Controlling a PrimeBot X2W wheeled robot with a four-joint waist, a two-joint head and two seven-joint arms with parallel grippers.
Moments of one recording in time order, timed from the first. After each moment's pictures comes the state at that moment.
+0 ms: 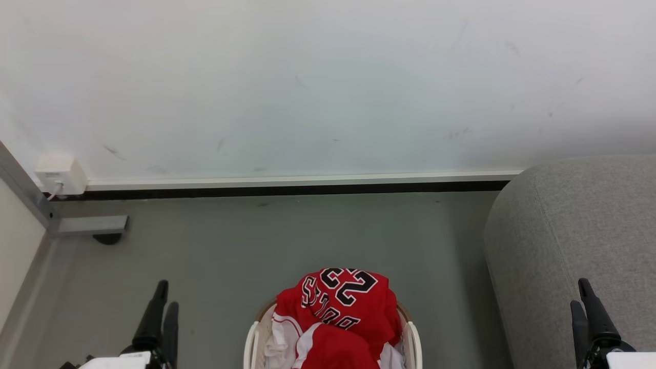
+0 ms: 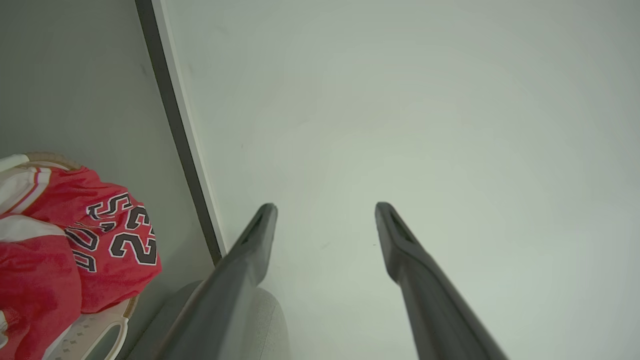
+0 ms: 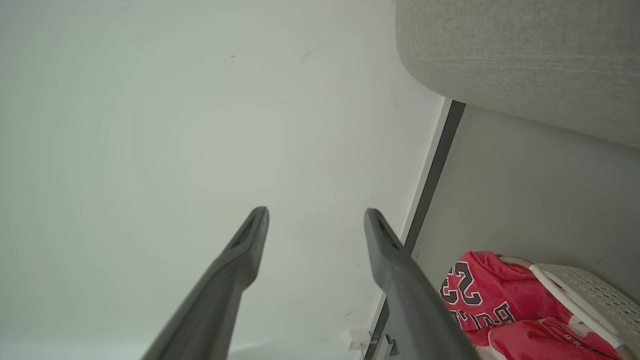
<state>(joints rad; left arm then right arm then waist) -0.07 0.04 0.09 0.27 -1.59 -0.13 0.08 -0.07 -0.04 -0.09 0.26 1.60 0.12 0.09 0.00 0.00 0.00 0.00</state>
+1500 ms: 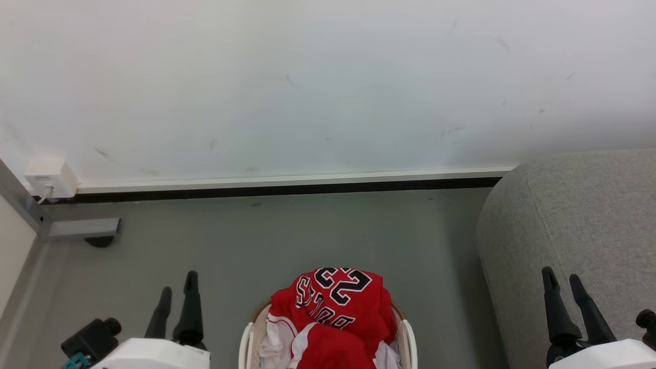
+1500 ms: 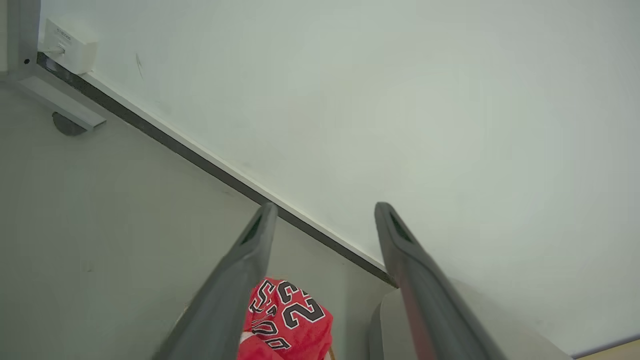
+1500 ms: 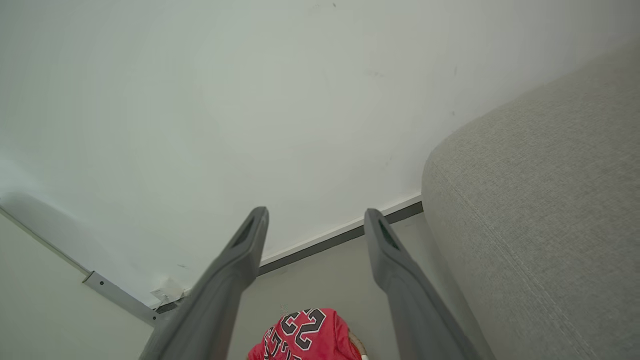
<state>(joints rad) -0.07 0.04 0.00 0.19 -0.72 -0.02 -0.10 -0.07 -0.15 0.09 0.20 0.79 0.12 -0.10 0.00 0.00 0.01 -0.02</state>
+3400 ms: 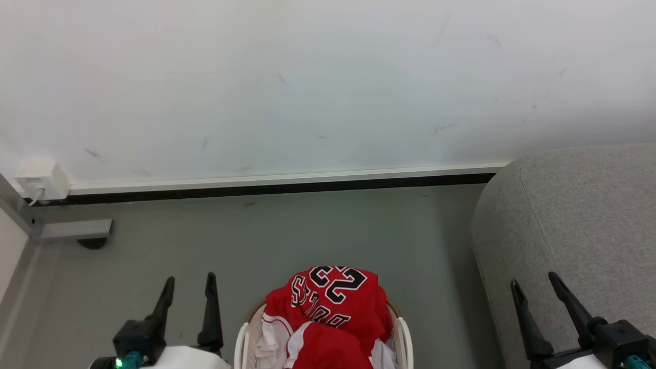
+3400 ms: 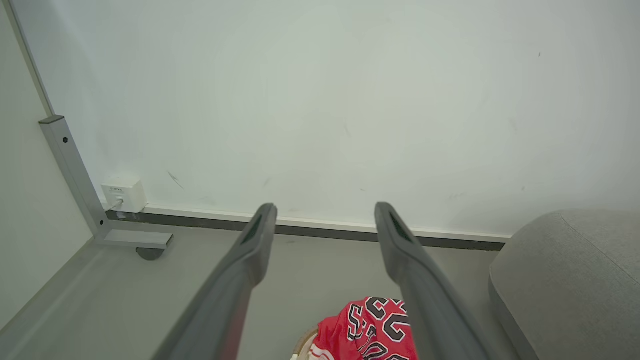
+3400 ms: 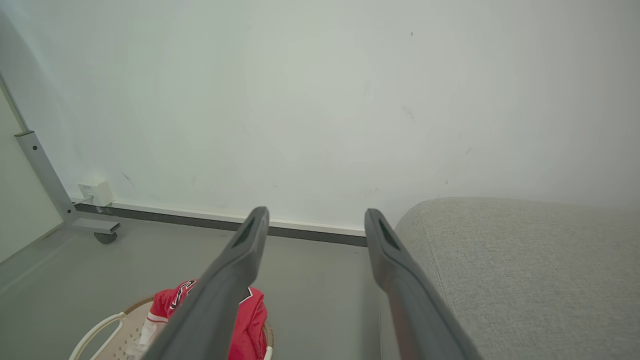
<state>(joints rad) -0.07 0.05 -0.06 0.21 -0.16 0.06 -0.23 -0.08 -0.19 0.17 0.25 0.29 0.13 -0.23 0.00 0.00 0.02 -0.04</state>
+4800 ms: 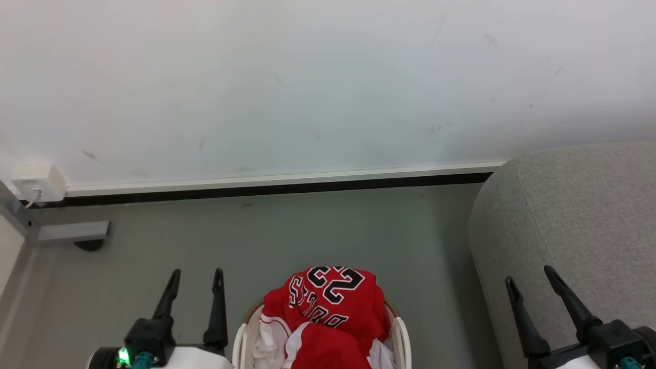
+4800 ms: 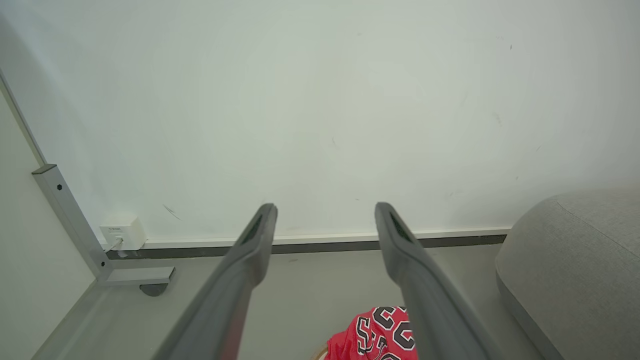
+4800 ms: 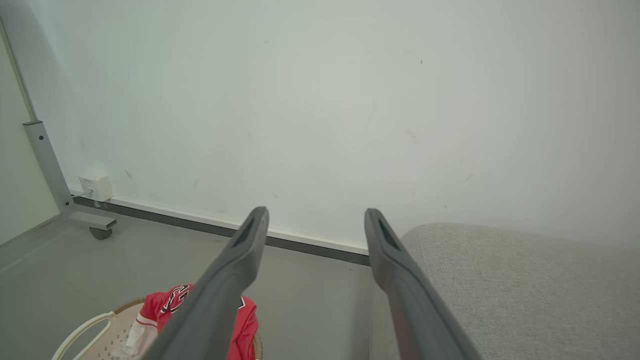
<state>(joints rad) -0.08 0.05 -0.07 0.20 -0.05 0.08 -0.26 -0.08 -0.20 0.18 0.22 0.22 0.13 -0.26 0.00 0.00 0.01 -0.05</state>
